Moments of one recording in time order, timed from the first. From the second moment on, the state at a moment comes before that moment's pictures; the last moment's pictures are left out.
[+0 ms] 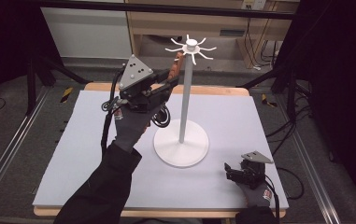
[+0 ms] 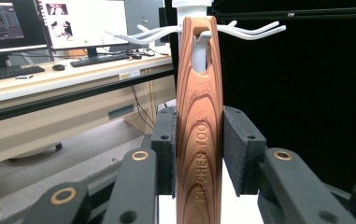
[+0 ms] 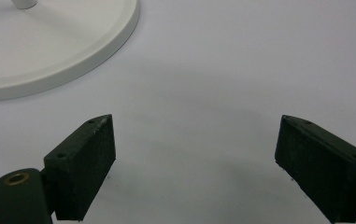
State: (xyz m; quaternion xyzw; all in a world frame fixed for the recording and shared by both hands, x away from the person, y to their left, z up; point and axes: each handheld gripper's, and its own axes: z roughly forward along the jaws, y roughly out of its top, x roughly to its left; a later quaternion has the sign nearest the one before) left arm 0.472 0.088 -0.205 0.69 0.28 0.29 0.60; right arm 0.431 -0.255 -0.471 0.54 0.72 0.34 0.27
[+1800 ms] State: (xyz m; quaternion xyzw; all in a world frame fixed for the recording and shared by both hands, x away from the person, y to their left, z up) left arm 0.443 0.172 -0.283 0.72 0.29 0.30 0.56; right arm 0.431 -0.256 -0.472 0.55 0.72 0.33 0.27
